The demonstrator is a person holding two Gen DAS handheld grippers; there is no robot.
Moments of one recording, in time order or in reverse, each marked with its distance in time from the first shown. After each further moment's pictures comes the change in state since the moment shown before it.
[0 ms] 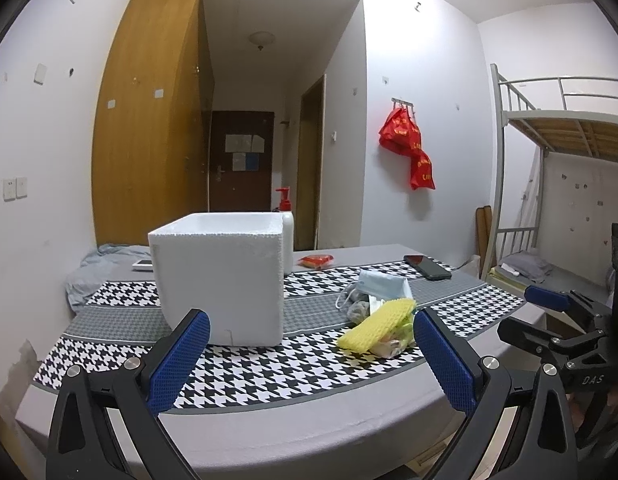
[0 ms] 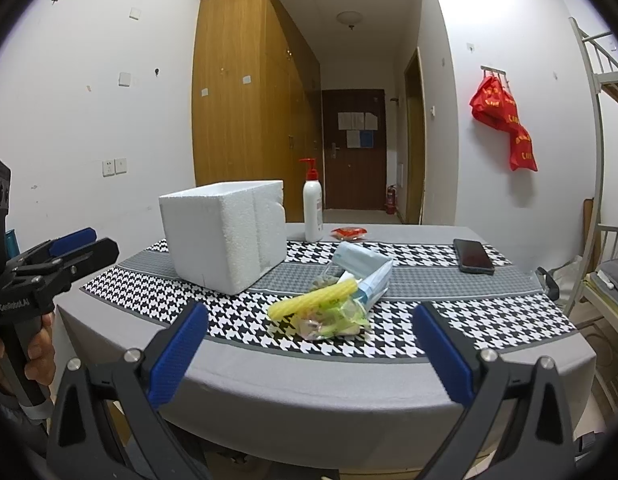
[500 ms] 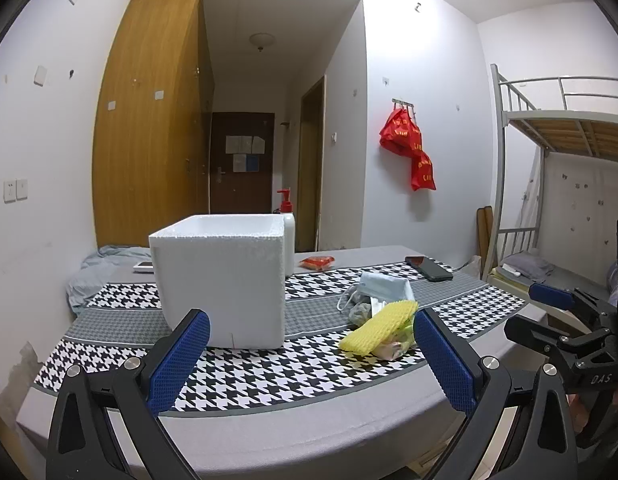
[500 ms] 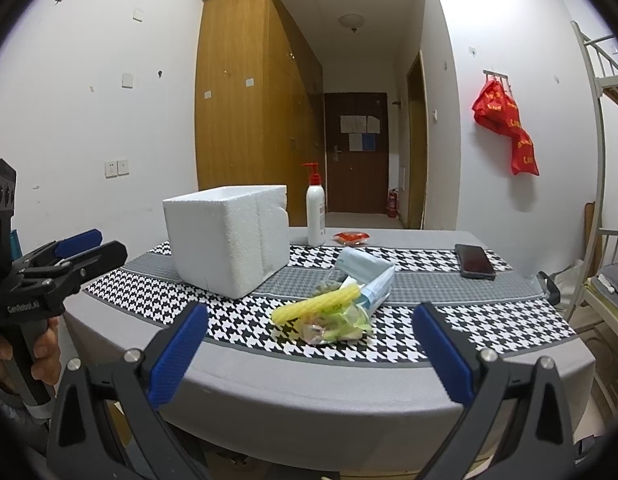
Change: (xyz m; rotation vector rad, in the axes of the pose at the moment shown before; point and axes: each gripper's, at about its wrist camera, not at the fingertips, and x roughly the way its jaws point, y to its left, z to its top) left arm 0.002 -0.001 0.002 0.005 -0.004 0.005; right arm -0.004 0.001 0.004 -0.001 -0.014 0.008
